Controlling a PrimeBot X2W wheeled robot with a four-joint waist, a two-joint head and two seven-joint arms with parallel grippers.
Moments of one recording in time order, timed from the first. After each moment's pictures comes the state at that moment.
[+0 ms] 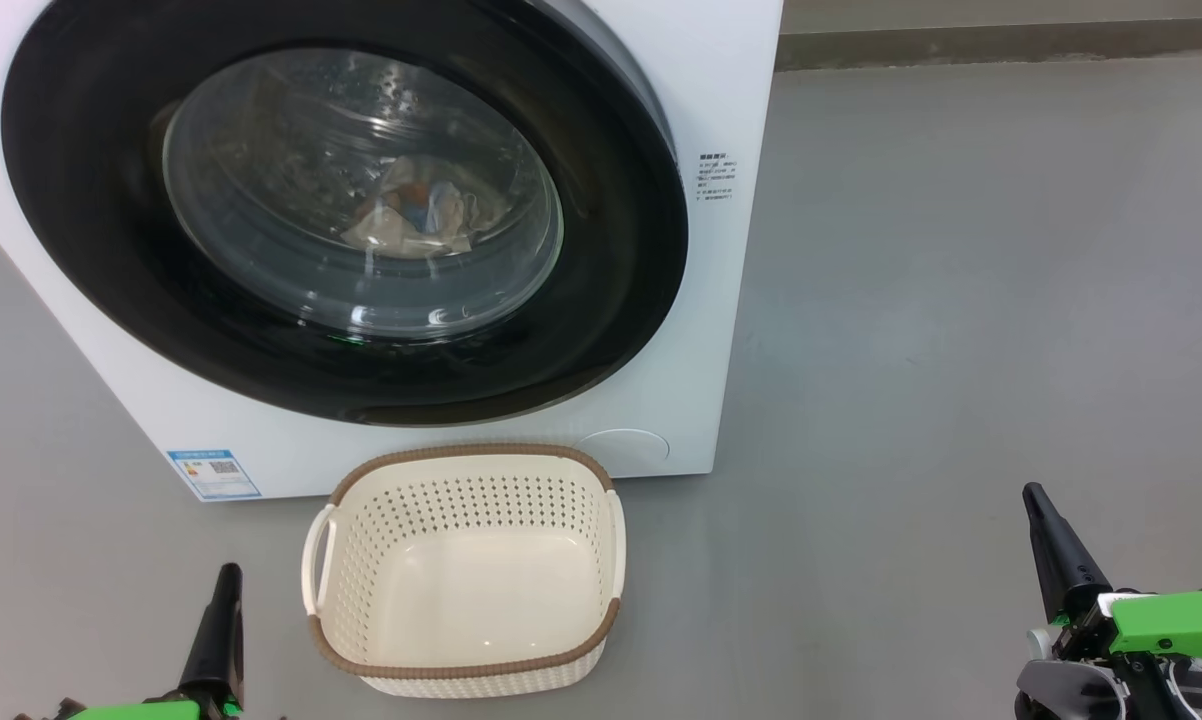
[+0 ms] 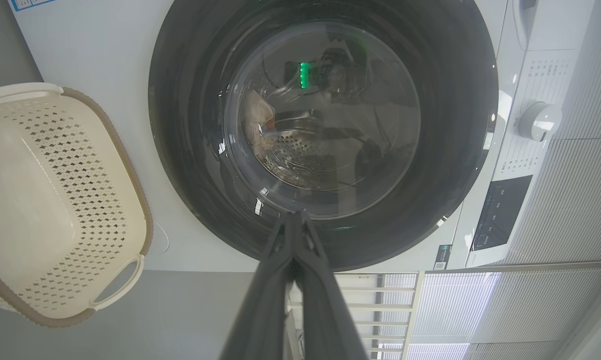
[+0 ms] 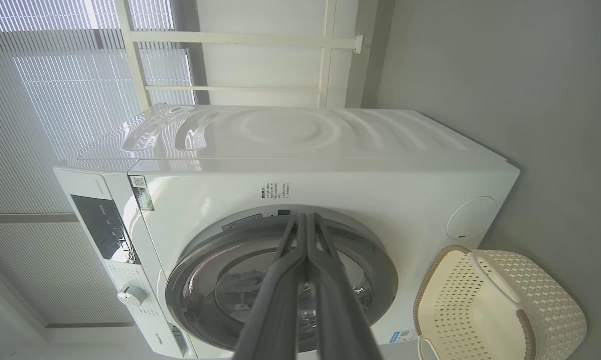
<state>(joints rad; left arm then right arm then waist) -0.07 0.04 0.09 0.28 -1.60 -0.13 0.11 -0.06 -0.05 -0.12 0.27 1.62 0.13 0.10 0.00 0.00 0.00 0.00</state>
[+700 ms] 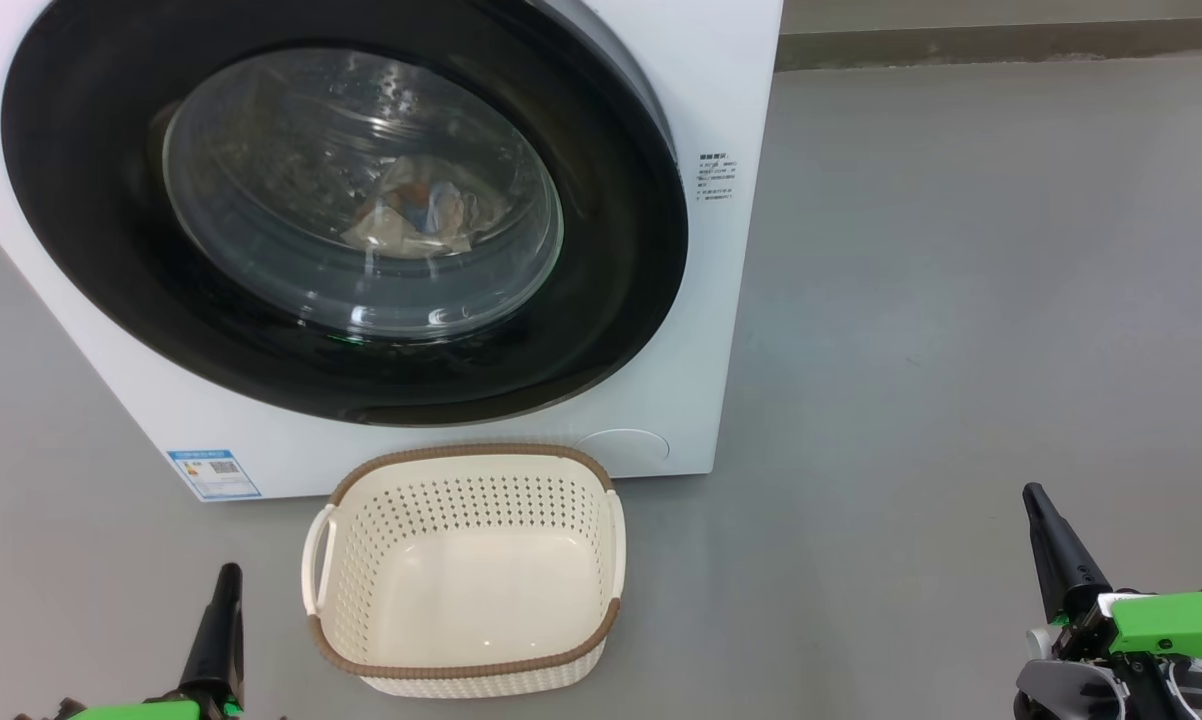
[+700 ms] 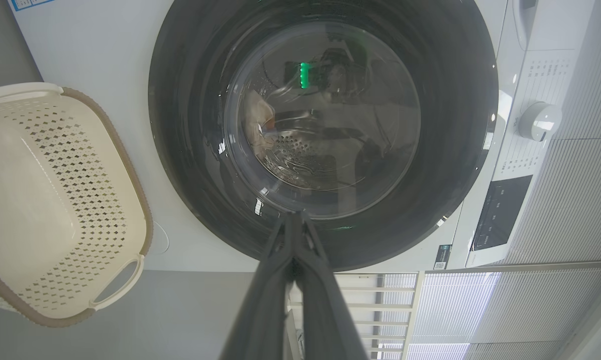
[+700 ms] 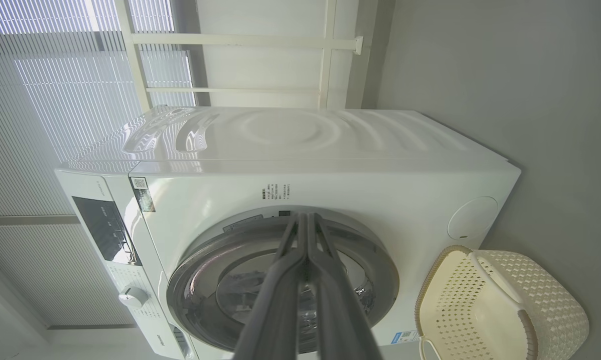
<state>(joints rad) -0.07 0.04 0.09 0.28 -1.60 -0.13 0.11 -0.06 -0.05 -0.12 0.27 1.62 0.13 0.10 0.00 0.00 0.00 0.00</state>
